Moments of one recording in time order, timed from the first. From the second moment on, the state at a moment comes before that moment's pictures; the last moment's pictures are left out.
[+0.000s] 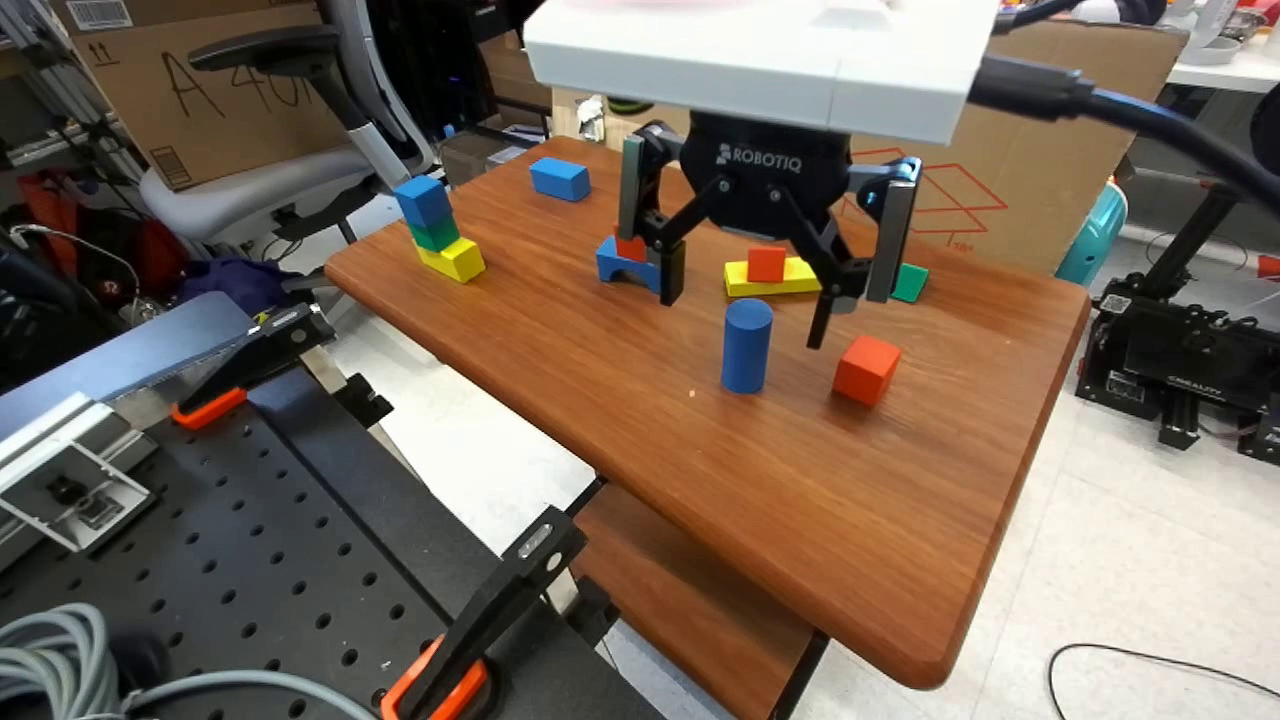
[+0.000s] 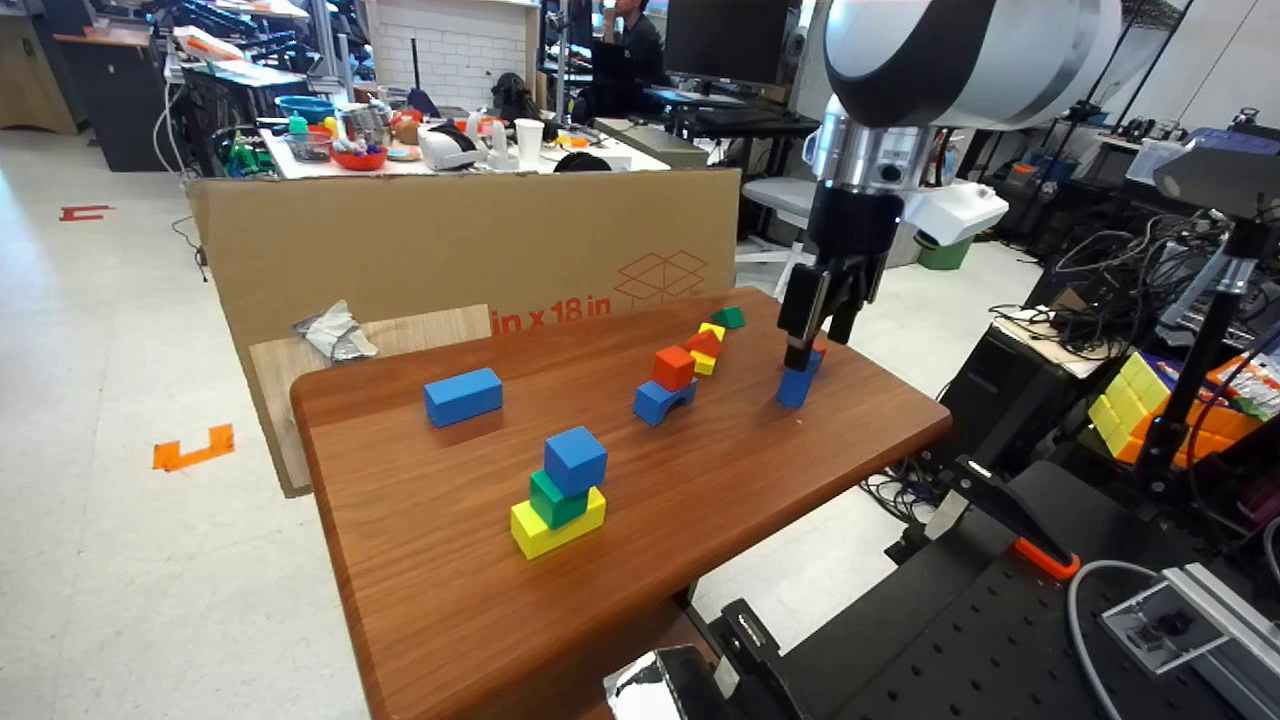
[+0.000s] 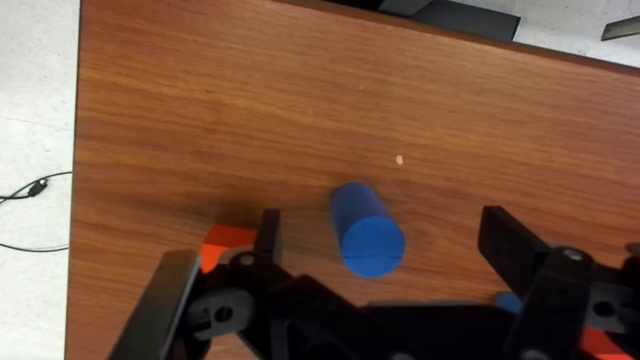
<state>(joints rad) -0.21 0.49 0.01 -2.15 -0.09 2.55 -0.38</state>
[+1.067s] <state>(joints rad) -0.18 0.50 0.01 -2.15 -0.09 2.57 -0.38</state>
